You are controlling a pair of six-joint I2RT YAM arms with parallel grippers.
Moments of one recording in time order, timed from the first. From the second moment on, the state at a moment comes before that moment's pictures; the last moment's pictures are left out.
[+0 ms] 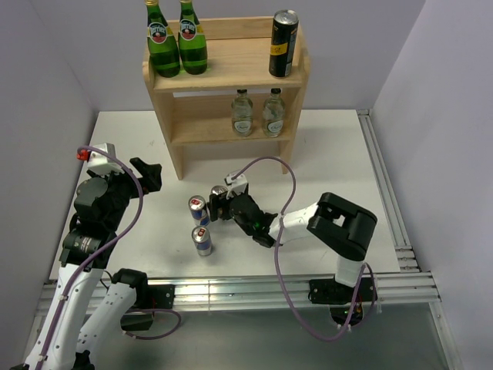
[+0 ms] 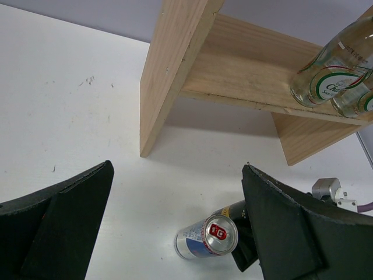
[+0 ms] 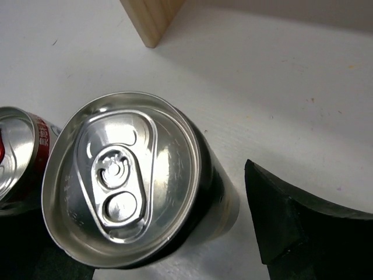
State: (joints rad) left arm -0.22 0.60 0.84 -0.38 -0.10 -0.38; right arm 1.03 1.79 0.74 0.73 0.43 0.38
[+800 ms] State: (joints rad) left arm -0.21 0.60 0.84 -0.38 -0.10 -0.38; right arm 1.07 1.44 1.32 0.02 0.61 0.20
